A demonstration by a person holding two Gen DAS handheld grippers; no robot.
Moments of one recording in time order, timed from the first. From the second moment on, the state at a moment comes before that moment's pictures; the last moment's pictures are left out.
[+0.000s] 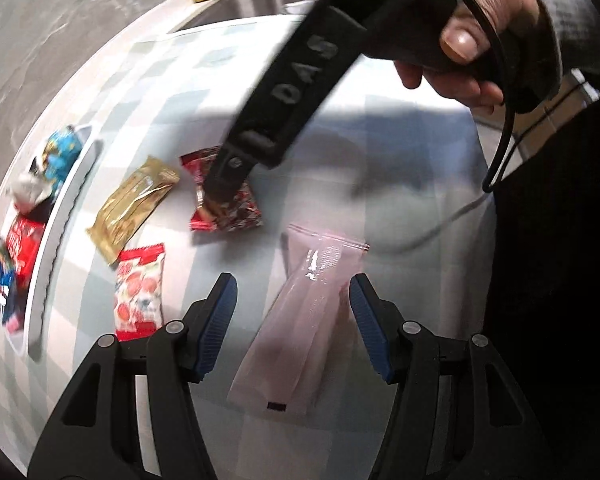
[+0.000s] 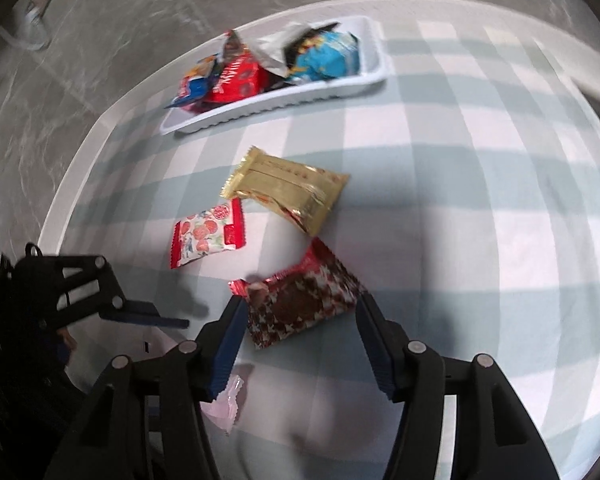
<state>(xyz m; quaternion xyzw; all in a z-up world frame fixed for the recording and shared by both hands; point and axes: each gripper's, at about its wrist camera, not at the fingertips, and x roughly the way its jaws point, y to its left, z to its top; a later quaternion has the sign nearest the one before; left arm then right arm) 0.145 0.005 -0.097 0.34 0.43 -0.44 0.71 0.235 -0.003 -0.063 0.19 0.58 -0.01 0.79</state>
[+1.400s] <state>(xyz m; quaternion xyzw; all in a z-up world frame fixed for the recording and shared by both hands) 0.204 0.044 -0.076 0.20 0.47 -0.46 0.72 0.227 -0.015 -0.057 0.28 0.54 -0.02 0.79</state>
